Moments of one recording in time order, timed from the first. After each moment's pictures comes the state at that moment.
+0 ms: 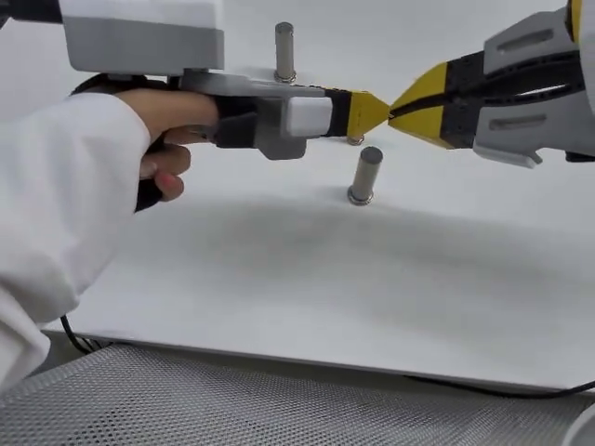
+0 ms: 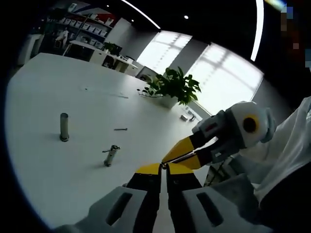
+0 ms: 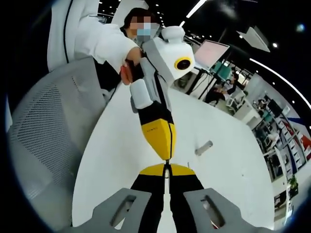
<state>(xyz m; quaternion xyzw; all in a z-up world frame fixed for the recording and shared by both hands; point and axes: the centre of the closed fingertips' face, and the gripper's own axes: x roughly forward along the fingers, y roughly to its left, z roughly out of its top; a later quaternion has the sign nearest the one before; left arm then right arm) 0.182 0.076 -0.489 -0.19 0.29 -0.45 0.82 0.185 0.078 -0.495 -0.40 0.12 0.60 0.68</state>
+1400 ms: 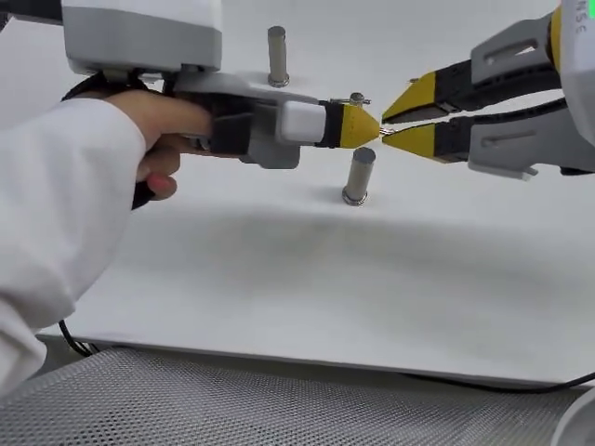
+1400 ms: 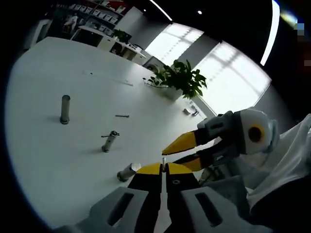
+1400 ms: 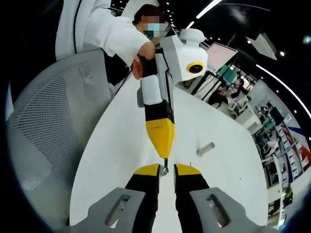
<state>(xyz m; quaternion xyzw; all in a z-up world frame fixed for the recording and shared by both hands) 0.171 0.075 -0.495 -0.21 0.35 -0.43 0.81 0.174 0.080 -0.497 -0.43 0.11 0.59 0.67</state>
